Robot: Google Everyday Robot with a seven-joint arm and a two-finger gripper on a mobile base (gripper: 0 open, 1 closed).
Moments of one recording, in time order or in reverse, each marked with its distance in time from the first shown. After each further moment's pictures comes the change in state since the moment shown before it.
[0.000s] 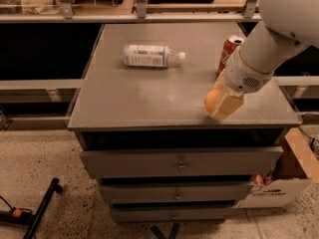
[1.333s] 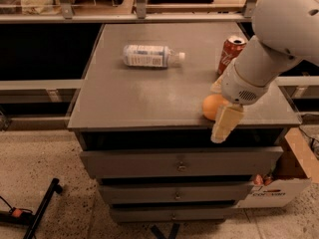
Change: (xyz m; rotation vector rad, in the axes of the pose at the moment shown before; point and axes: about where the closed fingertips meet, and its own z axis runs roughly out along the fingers) arm 0.003 0.021 0.014 -0.007 0.021 -0.009
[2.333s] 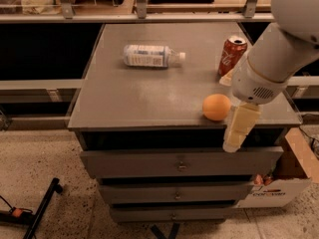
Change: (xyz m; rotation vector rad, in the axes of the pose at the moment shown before) arm -0.002 0.031 -0.044 -0.005 0.024 0.002
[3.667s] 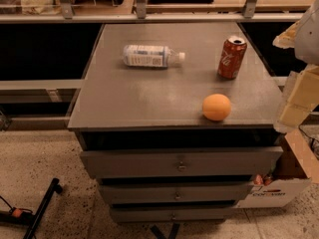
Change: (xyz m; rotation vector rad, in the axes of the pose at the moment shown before) arm 0.031 0.011 -0.125 0.155 0.076 0.092
